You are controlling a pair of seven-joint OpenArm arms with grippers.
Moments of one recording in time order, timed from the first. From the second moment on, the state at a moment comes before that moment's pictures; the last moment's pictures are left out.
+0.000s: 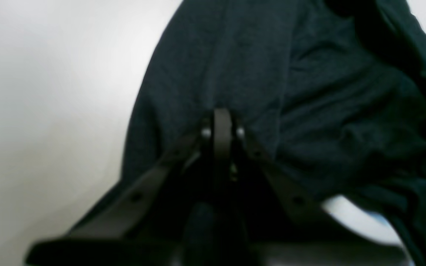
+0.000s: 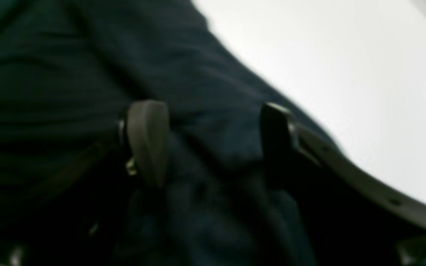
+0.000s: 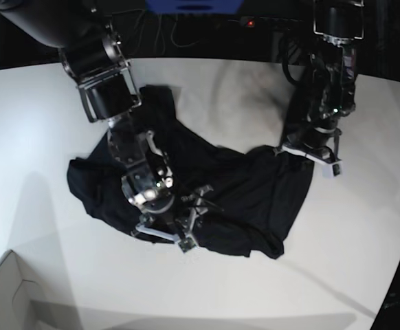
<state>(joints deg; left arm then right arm) 4.1 -12.1 -1.3 76.3 -34.0 -0.9 19.6 23.7 -2.0 -18.2 60.3 -9.2 9.7 -26.2</state>
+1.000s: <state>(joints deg) 6.3 -12.4 -1.4 76.6 -34.0 -1.0 17.2 29.1 -3.8 -25.9 43.6 -9.3 1.0 -10.4</state>
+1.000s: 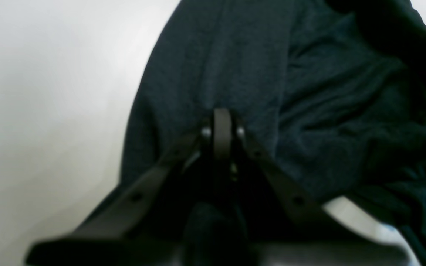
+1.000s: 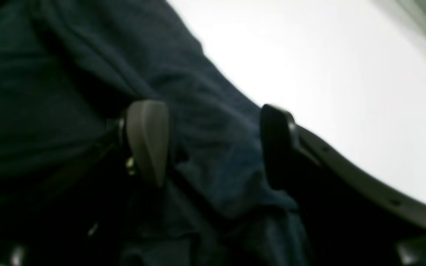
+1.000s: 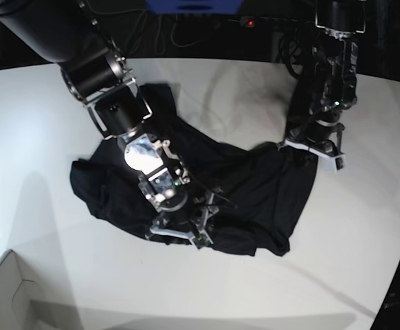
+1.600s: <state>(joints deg) 6.3 -12.3 -1.5 76.6 -34.0 -1.0 17.2 25.9 -3.9 -26.0 43.6 -9.3 1.0 -10.4</state>
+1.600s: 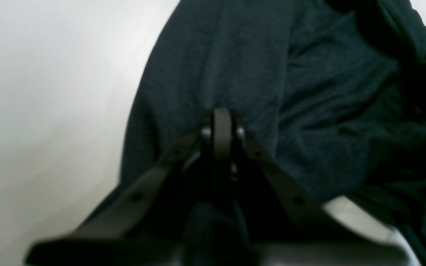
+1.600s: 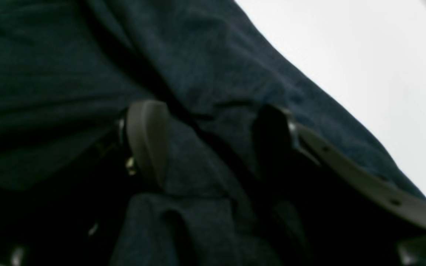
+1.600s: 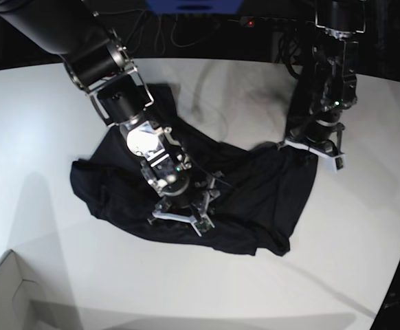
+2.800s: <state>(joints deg) 7.3 -12.2 -5.8 80.0 -33.7 0.0 21.2 34.0 -2.2 -2.2 60.4 -9.0 2.7 -19.5</state>
